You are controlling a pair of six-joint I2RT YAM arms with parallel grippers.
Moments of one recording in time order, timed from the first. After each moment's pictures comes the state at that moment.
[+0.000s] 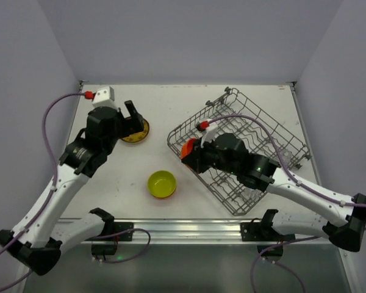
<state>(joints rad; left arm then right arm) -0.49 1.05 1.17 -0.56 -0.34 -0.52 0.93 1.06 0.98 -0.29 0.00 0.46</state>
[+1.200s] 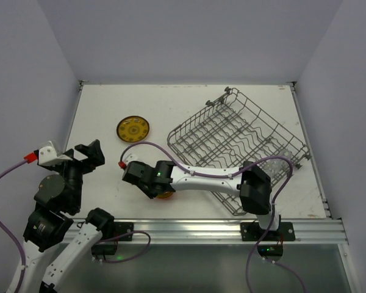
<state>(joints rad) -0.49 0.28 0.86 -0.59 -0.65 -0.36 1.34 1.99 1.72 -0.83 0.29 0.38</state>
